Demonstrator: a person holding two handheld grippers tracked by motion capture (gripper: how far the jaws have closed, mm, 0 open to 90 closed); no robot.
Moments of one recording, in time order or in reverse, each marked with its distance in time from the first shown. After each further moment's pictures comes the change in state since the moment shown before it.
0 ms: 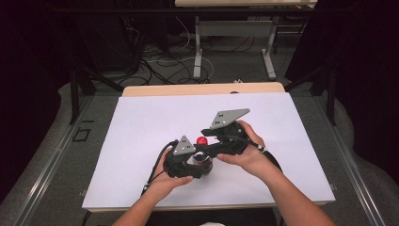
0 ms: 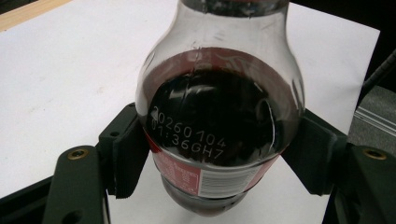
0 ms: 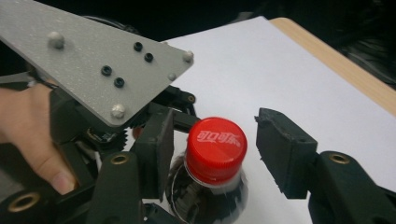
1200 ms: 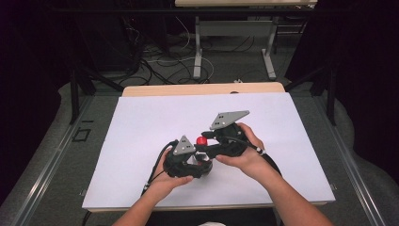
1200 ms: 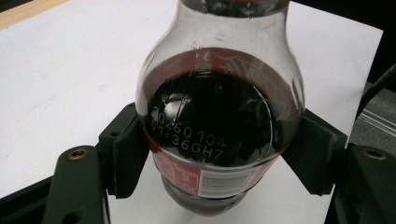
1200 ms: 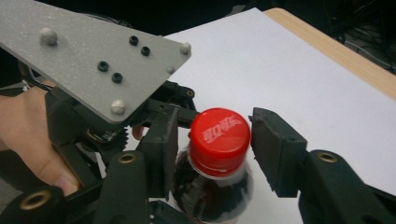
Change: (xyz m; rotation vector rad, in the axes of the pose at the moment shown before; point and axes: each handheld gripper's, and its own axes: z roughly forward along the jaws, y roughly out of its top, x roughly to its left) left arm 0.000 -0.001 0.002 0.002 0.003 0.003; right arm 0.002 -0.003 0.002 0.029 -0.005 0.052
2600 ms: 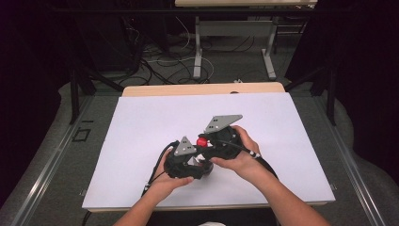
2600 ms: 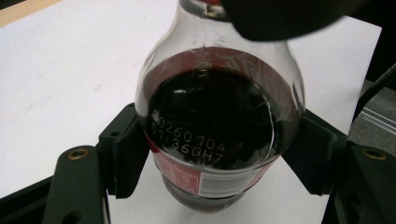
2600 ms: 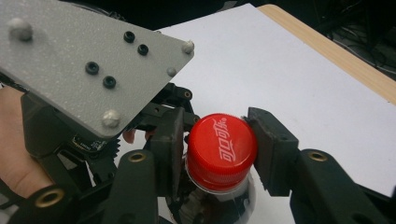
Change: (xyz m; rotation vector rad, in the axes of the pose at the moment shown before) left arm -0.002 -0.001 0.000 0.010 0.000 0.003; right arm 0.007 -0.001 0.012 0.007 -0.047 -0.029
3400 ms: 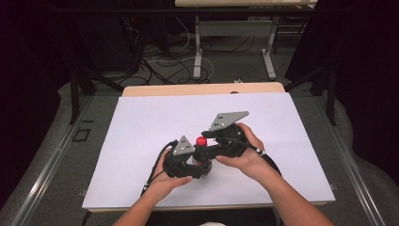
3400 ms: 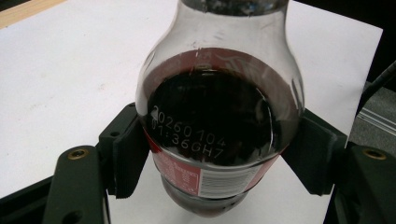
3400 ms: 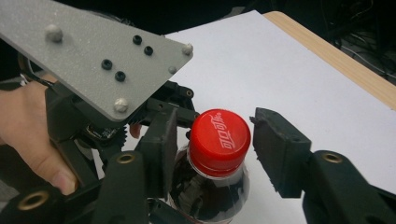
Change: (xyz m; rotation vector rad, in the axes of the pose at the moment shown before) left arm 0.002 0.000 -0.002 -0.009 0.000 0.003; right arm -0.005 0.002 -0.012 -0.024 0.030 -0.016
